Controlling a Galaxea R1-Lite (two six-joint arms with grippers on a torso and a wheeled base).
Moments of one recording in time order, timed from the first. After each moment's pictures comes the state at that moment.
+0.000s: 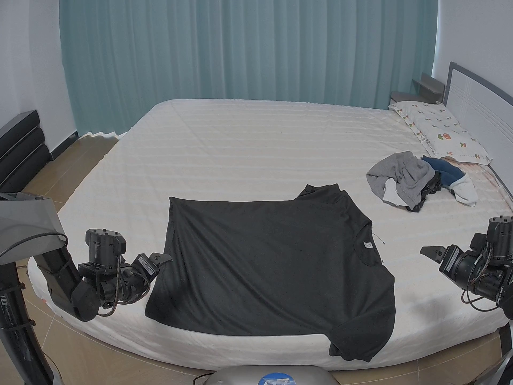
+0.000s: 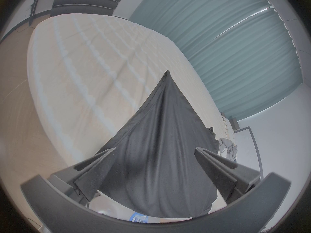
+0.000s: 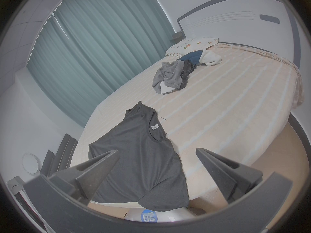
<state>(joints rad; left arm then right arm) -0.16 2.10 -0.45 -0.99 -0.09 -0.94 0.06 1.52 -0.24 -0.76 -0.01 0.62</state>
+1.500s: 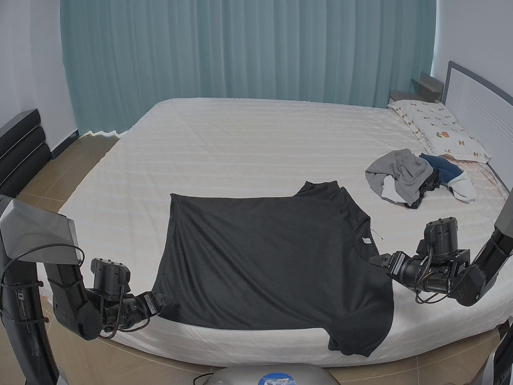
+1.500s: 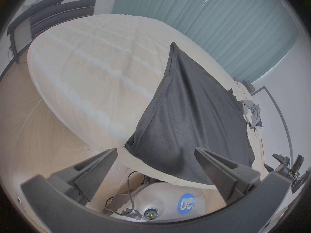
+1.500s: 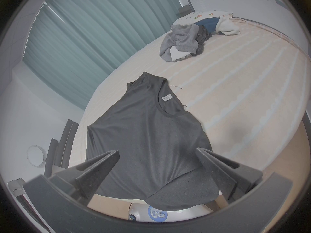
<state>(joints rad) -0.15 2.23 -0.30 -1.07 -0.09 -0.61 0.24 1.96 -0.44 -0.84 0.01 0.71</state>
